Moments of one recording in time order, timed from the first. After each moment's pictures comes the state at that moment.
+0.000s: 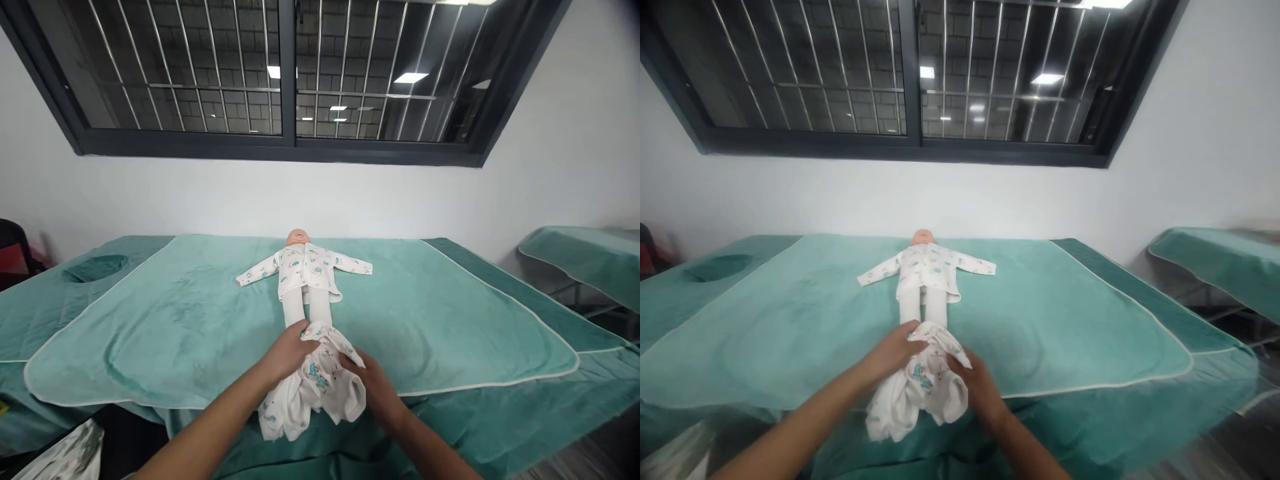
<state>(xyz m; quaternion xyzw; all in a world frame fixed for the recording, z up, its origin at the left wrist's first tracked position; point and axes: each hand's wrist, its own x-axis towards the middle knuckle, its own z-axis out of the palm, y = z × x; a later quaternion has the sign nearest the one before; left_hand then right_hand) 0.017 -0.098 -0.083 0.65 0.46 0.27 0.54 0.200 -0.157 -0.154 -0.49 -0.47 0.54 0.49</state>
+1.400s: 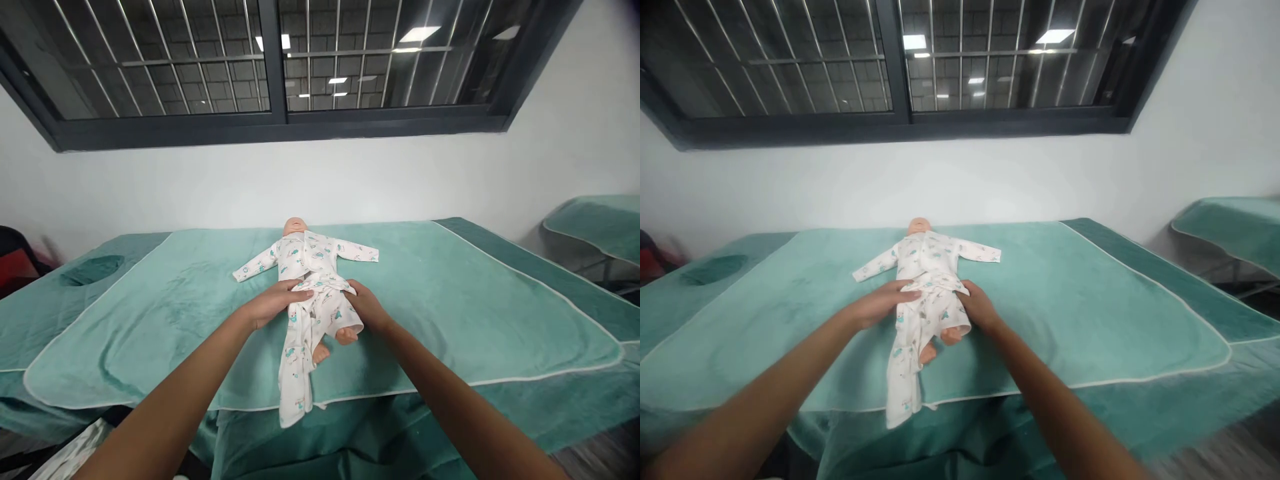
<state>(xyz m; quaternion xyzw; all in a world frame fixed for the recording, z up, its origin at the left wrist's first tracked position) 0.008 -0.009 -0.060 0.63 0.36 0.25 0.64 0.244 -0.024 -0.141 -0.56 -0.54 0.41 0.48</state>
